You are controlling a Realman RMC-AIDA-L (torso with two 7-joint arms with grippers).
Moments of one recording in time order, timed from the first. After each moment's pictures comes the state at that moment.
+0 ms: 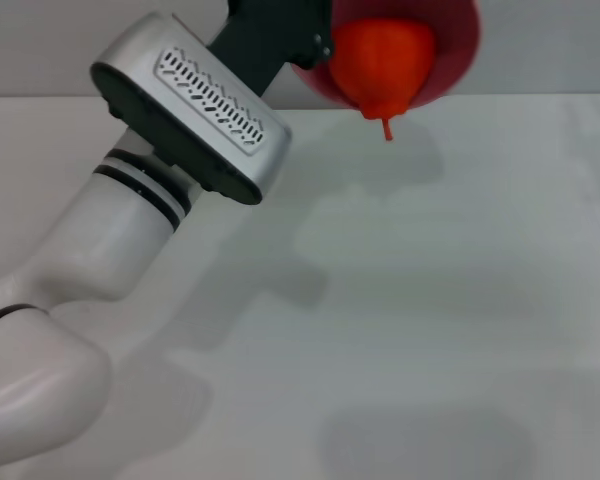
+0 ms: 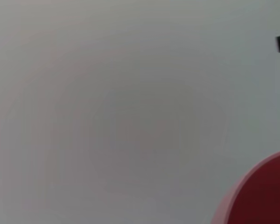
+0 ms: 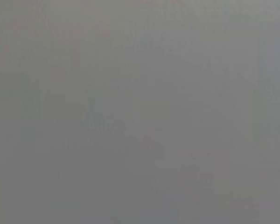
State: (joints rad) left arm -0.41 -2.07 2.16 1.04 2.62 -0.58 -2.33; right arm 0.47 2.08 -1.35 -0.47 -0.04 -1.30 0.55
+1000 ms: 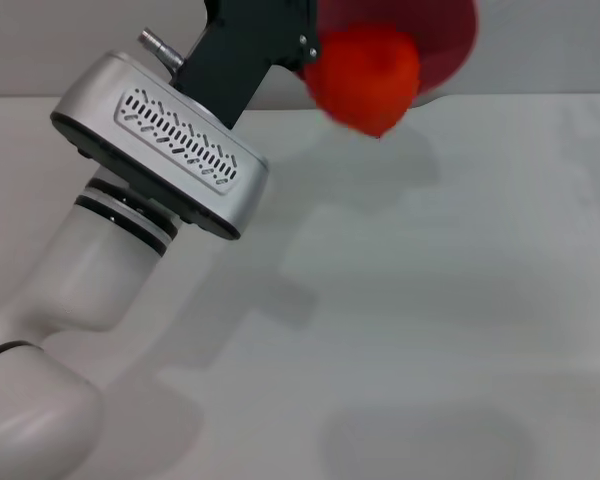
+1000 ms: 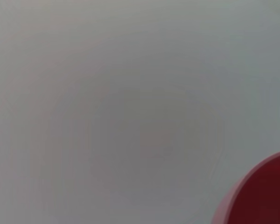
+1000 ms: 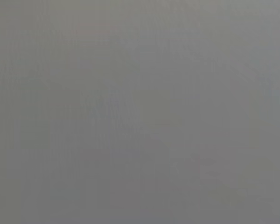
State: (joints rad) left arm -0.36 -2.07 2.21 1.01 2.58 -0.79 -2.33; right arm 0.47 2.08 -1.37 -0.46 -0.04 -1.32 0.57
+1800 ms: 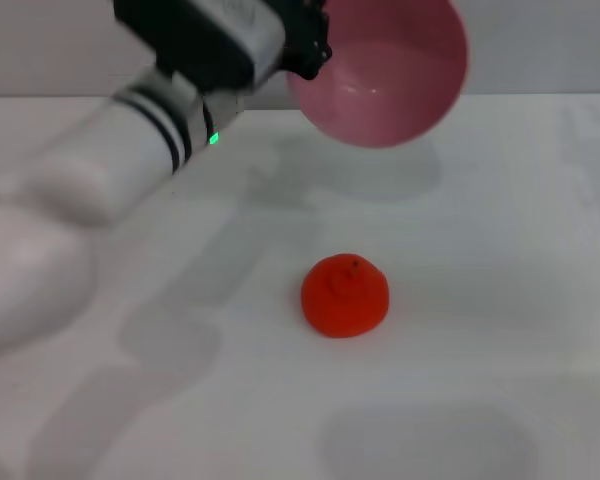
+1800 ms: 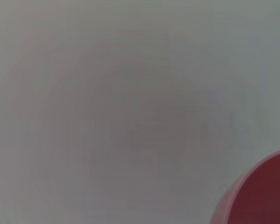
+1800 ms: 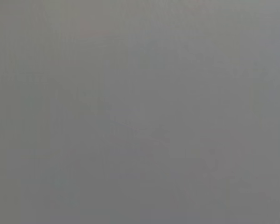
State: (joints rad) left arm -0.46 -2.06 1.99 1.17 2.59 -0.10 -2.56; right arm 0.47 2.08 -1.37 -0.44 -0.04 -1.34 0.58
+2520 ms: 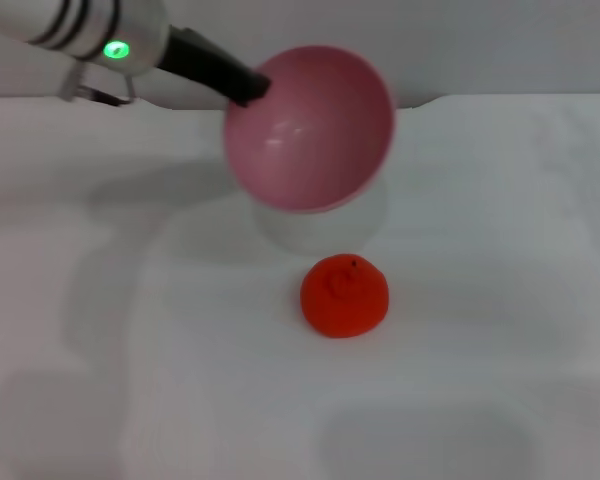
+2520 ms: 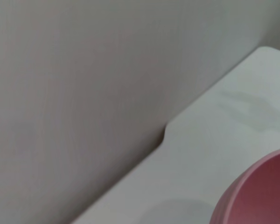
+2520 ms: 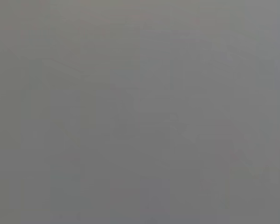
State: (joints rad) left arm -0.91 -2.03 1.09 0.94 2.42 1.19 -2.28; right arm 0.47 2.08 -1.44 -0.41 -0.05 -1.33 0.59
